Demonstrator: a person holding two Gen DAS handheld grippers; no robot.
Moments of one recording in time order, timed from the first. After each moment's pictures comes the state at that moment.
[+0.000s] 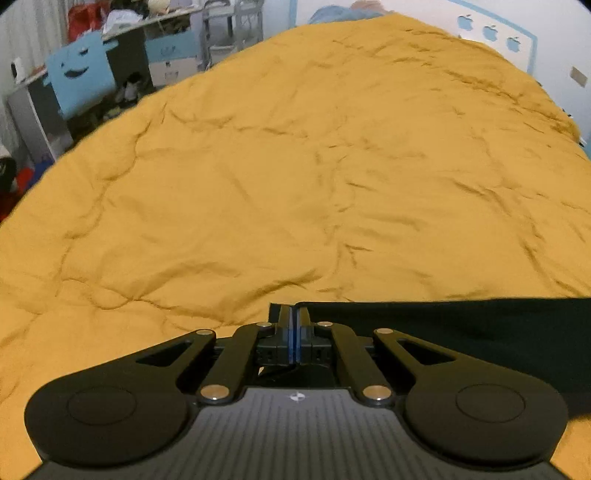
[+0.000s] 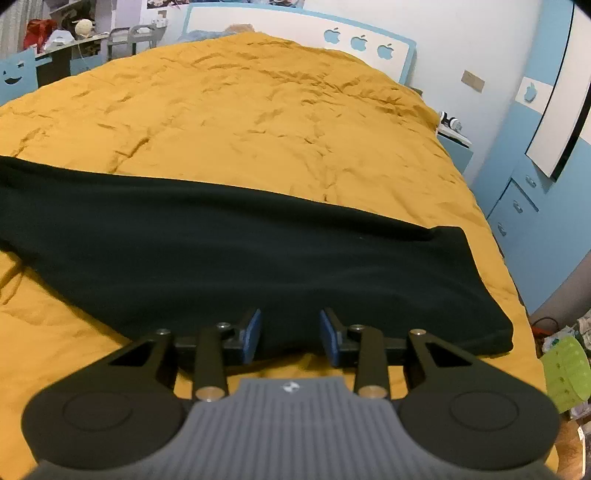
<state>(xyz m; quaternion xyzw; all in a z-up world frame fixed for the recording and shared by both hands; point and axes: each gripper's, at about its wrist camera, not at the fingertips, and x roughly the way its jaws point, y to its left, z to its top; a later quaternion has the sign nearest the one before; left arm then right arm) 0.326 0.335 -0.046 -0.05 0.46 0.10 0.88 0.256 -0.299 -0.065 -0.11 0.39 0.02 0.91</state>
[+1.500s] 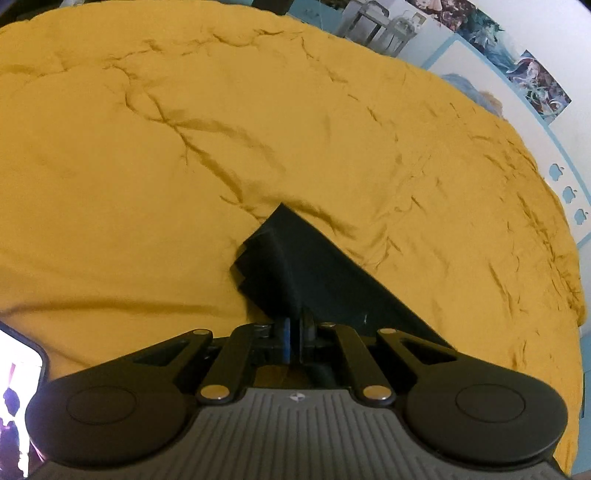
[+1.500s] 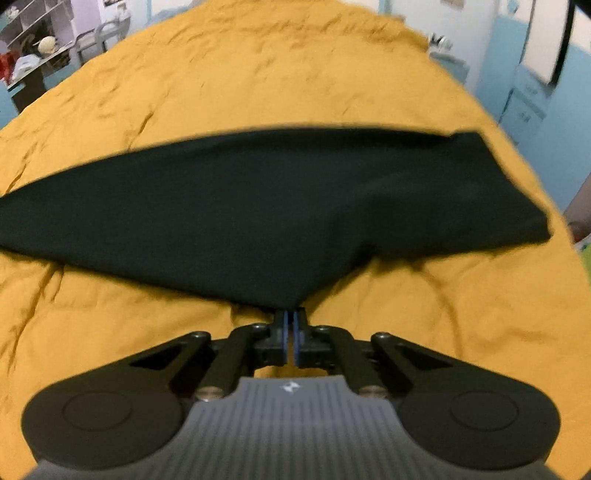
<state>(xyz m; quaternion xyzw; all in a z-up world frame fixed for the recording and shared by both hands) 0.247 0.352 -0.108 -0.34 0.38 0.21 0.83 0.233 -0.278 -0.089 0.01 0.48 0.02 0.88</state>
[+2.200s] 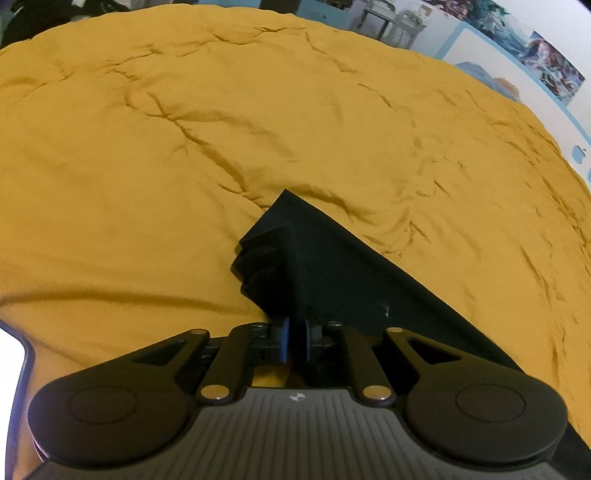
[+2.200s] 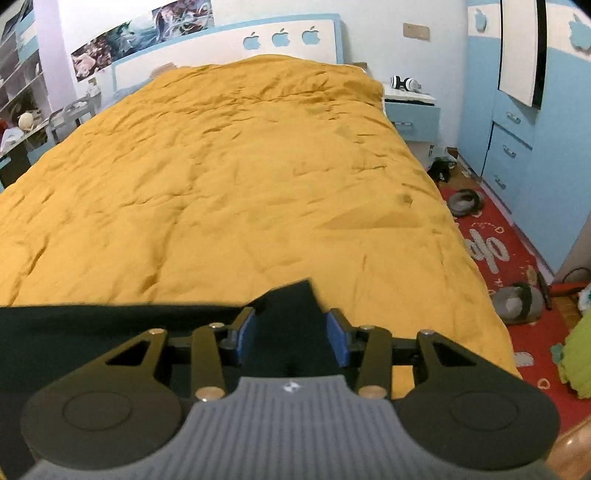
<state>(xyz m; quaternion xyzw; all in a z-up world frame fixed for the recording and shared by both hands) 0.258 0.331 -0.126 -0.29 0.39 0.25 0.84 0.421 -0.532 -0.084 0.05 0.38 0.02 0.92</state>
